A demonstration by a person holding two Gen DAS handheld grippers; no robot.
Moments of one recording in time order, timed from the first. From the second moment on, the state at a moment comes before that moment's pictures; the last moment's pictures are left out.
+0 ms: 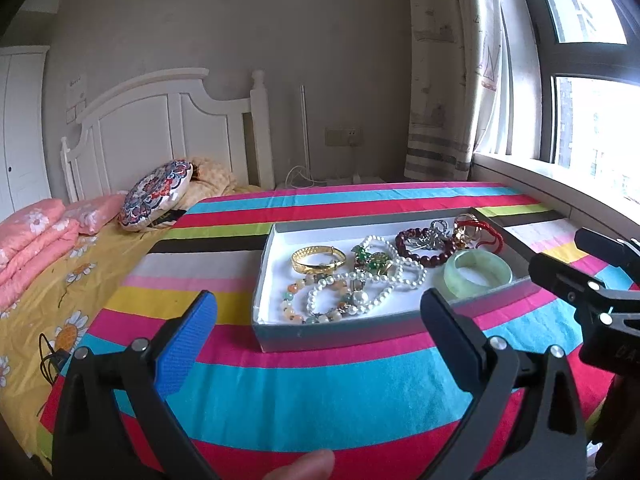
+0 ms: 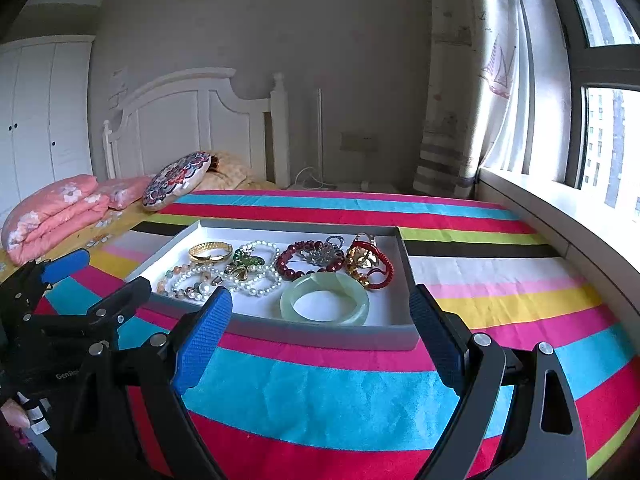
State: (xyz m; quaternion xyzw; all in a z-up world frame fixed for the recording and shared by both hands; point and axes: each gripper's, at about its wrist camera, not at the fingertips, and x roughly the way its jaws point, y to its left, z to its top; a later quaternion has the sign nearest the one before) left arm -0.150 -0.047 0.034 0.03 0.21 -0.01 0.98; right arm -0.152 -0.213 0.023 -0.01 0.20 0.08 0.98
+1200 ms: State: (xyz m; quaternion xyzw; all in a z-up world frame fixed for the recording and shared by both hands) left arm -0.149 -0.045 0.035 0.02 0.21 -0.01 0.98; right arm -0.150 -0.211 0.020 -0.02 0.21 0.08 0.98
